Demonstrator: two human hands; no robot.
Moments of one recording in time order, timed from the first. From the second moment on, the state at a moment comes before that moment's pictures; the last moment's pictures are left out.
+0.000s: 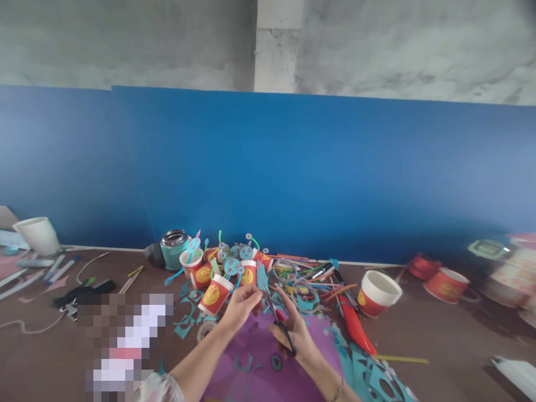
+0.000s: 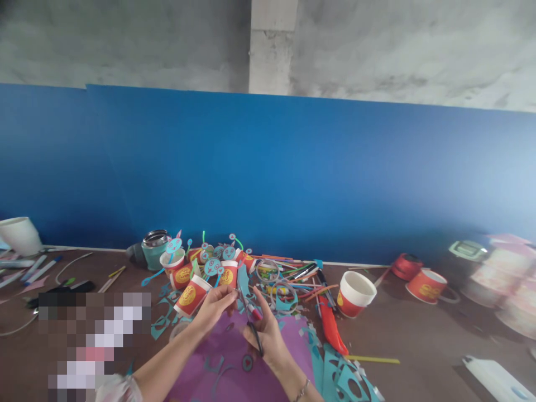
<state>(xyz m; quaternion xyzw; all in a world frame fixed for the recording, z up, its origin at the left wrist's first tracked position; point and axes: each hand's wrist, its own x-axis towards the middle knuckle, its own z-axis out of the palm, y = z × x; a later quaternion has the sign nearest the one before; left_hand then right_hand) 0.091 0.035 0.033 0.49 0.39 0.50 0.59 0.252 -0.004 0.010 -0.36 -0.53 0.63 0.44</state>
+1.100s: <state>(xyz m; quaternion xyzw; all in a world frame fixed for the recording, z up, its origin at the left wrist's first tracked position) 0.091 0.034 0.035 0.51 0.40 0.51 0.56 0.254 -0.002 0.001 -0.36 -0.55 0.62 0.43</state>
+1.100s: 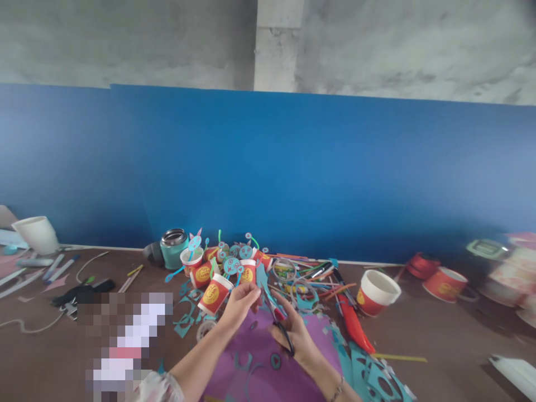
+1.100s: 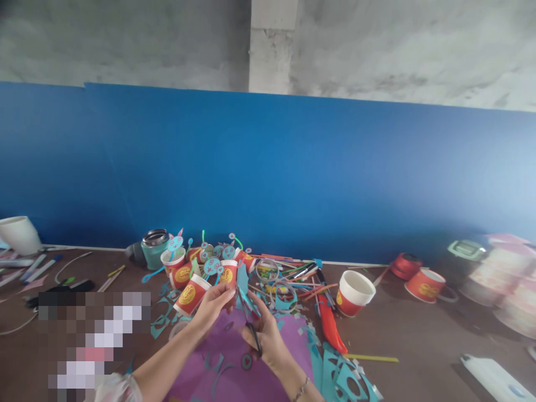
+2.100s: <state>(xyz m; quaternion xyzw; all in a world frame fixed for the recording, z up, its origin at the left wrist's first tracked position) 0.080 0.003 0.039 0.78 0.59 0.14 0.15 0.283 0.000 0.026 -0.65 -0.68 0.18 0.28</state>
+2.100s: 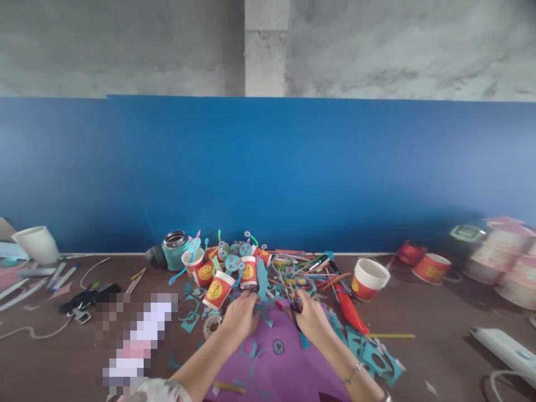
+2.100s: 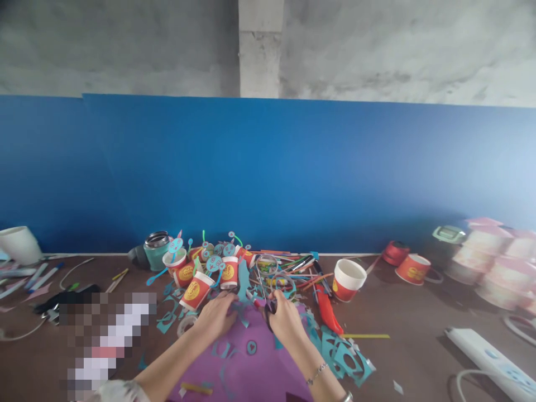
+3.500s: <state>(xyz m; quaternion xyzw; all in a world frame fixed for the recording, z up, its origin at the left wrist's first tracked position) 0.063 -0.017 0.058 0.64 0.63 0.43 0.02 0.286 -0.001 0.028 -0.64 -0.65 0.21 0.36</state>
